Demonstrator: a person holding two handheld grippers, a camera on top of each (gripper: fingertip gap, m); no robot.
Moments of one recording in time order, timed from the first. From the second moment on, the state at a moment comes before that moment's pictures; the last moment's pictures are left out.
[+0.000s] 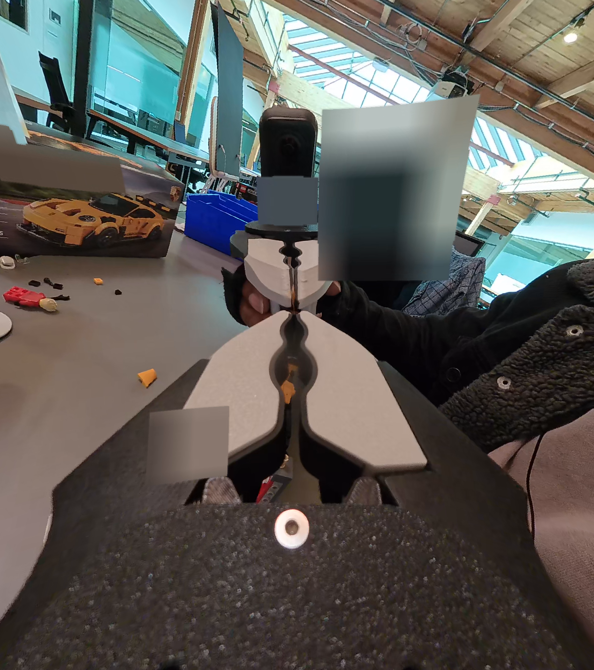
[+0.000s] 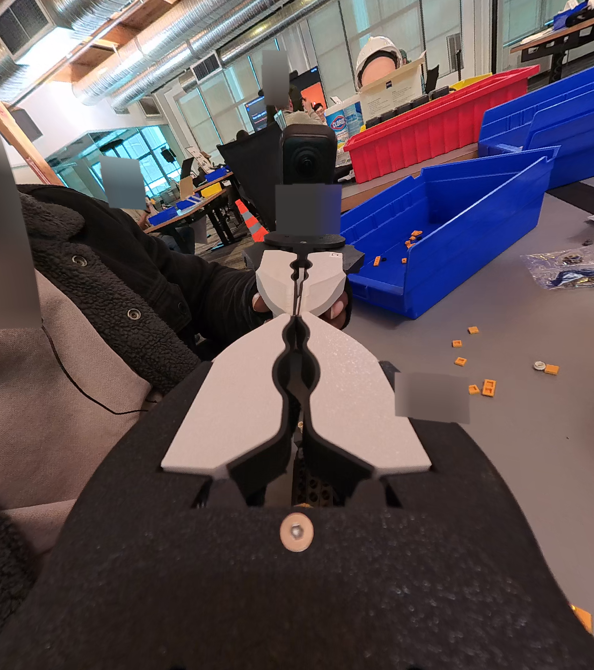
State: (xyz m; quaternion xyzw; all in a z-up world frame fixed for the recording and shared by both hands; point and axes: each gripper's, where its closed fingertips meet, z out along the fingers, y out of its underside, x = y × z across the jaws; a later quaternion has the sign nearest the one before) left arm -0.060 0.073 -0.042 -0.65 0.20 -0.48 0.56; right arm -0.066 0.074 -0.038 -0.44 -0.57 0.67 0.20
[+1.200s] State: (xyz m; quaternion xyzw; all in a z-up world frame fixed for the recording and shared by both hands) left arm -0.059 0.077 -0.063 -0.68 0.14 -0.55 0.47; right arm -0.063 0.093 -0.038 -0.46 -0.57 0.63 0.24
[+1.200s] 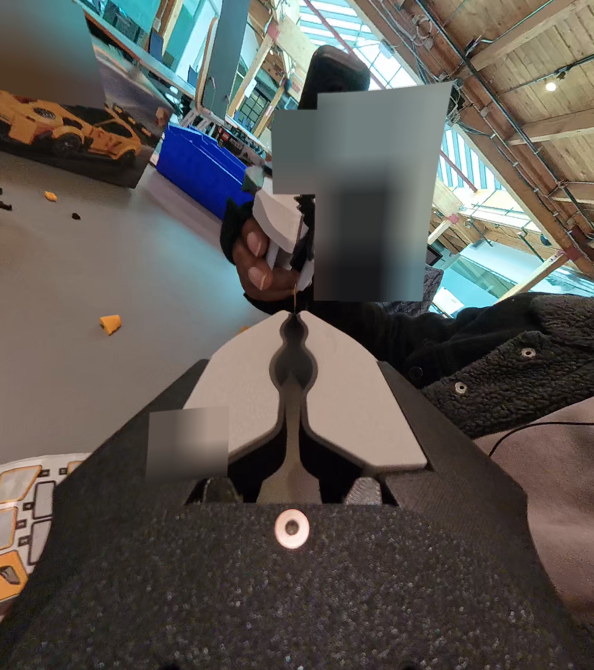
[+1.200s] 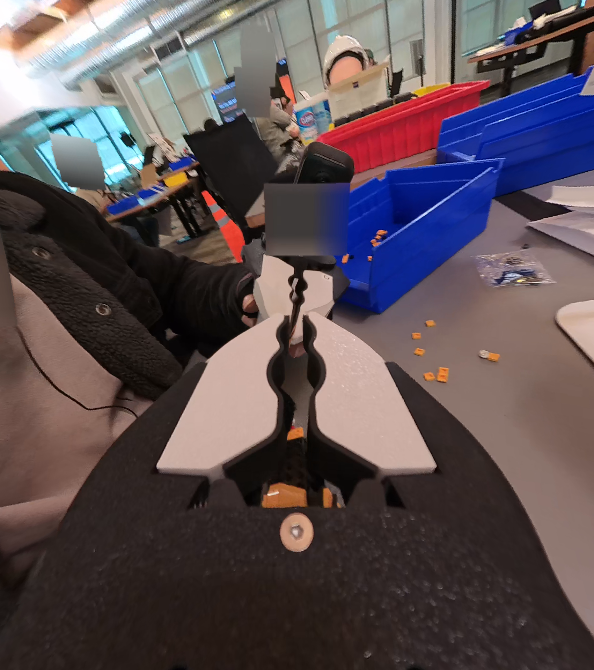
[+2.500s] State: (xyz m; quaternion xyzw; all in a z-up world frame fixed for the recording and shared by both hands) left arm -0.029 0.086 -0.099 -0.72 0.12 -0.58 0.36; right arm -0.039 0.096 -0.087 -0.47 -0.65 0.56 0.20
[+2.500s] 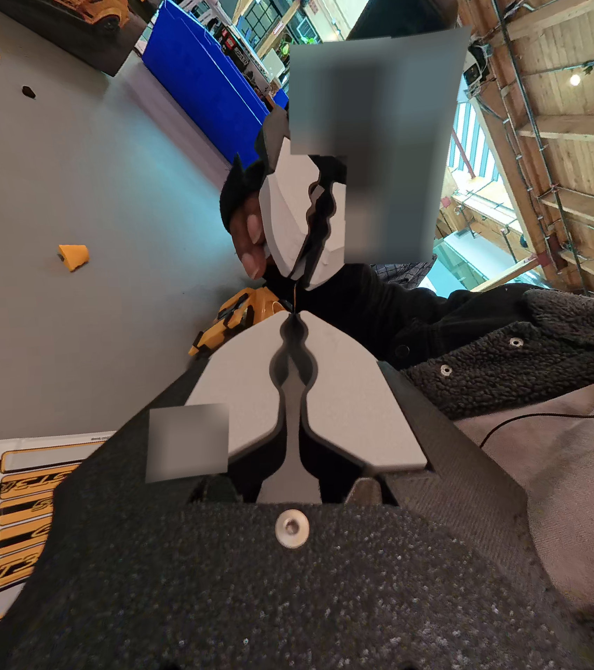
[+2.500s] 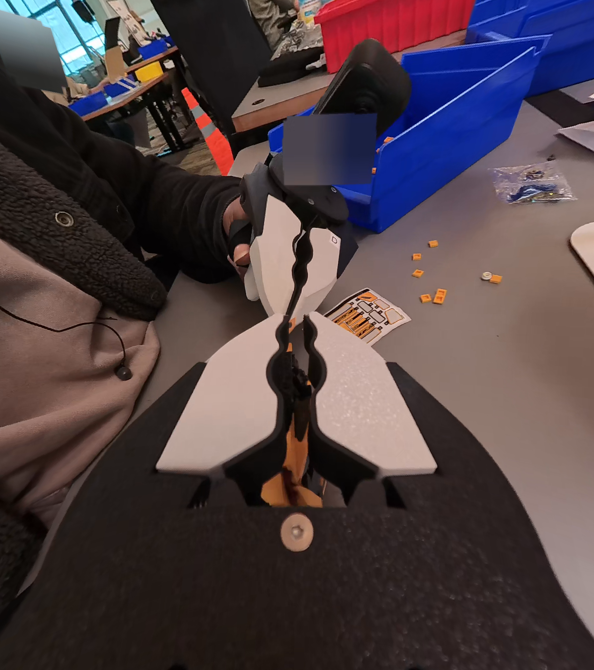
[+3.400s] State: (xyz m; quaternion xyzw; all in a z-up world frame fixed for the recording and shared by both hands) left arm -0.025 0.080 -0.101 -0.73 0.16 -0.55 0.37; right arm -0.035 0.082 -0.096 -0.45 -0.67 0.56 0.17
